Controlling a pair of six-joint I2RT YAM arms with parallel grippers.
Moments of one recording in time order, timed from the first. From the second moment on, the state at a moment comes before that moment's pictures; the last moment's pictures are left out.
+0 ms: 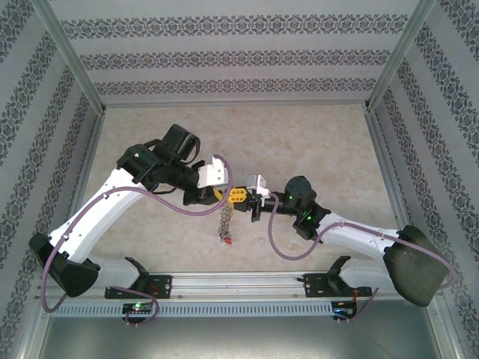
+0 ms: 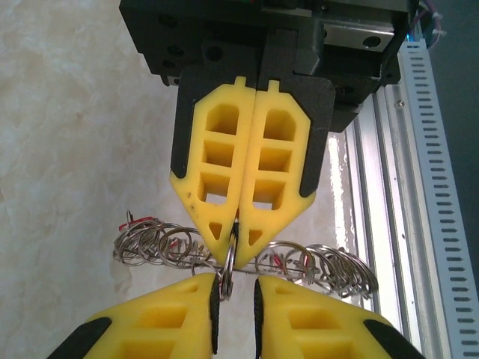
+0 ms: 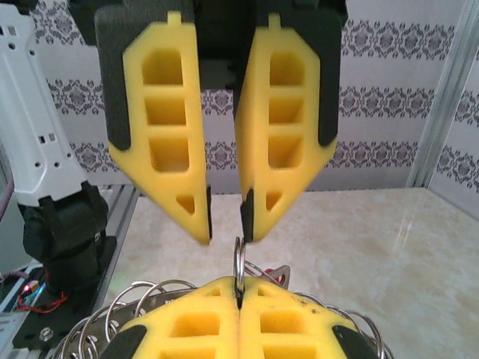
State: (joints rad) left arm -0.61 1.33 1.47 -1.16 0.55 0.76; right arm 0.77 1.21 0.50 0.76 -0.66 -0.01
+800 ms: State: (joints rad) left arm -0.61 1.38 1.49 -1.26 0.41 0.77; right arm 0.79 1.13 0.53 0.55 -0.59 -0.15
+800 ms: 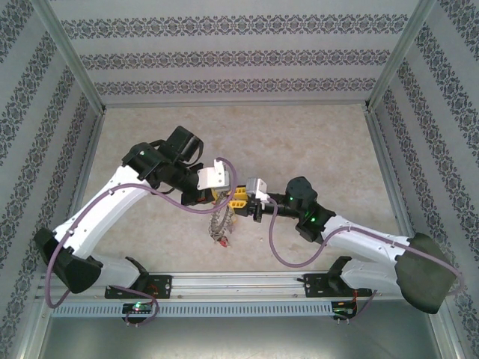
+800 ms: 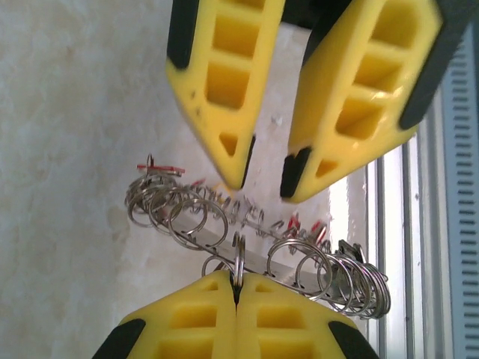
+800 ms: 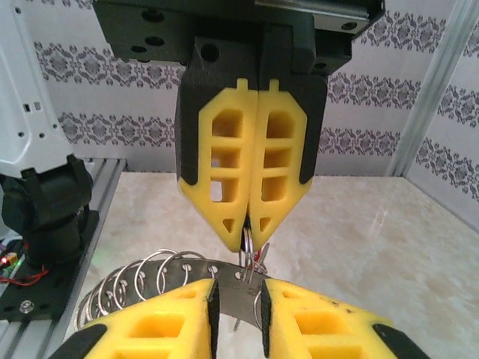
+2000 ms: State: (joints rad) left arm -0.63 1.40 1.52 -1.29 0.37 0.79; right arm 0.85 1.25 0.57 0.61 -0.53 -0.09
